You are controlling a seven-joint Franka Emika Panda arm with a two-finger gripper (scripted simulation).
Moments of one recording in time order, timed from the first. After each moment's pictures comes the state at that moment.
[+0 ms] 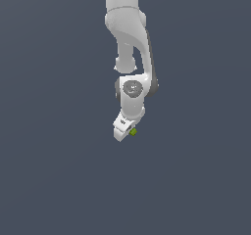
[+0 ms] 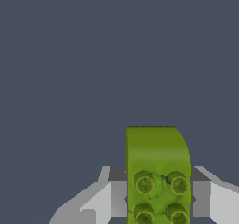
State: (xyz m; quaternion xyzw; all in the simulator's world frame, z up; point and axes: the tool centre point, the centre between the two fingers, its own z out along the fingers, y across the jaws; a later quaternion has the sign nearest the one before) arm -0.024 0.025 0.030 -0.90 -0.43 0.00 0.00
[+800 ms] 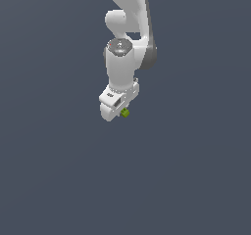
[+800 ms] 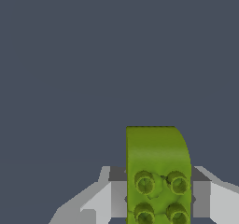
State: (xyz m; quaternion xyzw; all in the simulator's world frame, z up) arm -0.046 -0.015 0.160 -0.90 -0.43 0.00 0.00
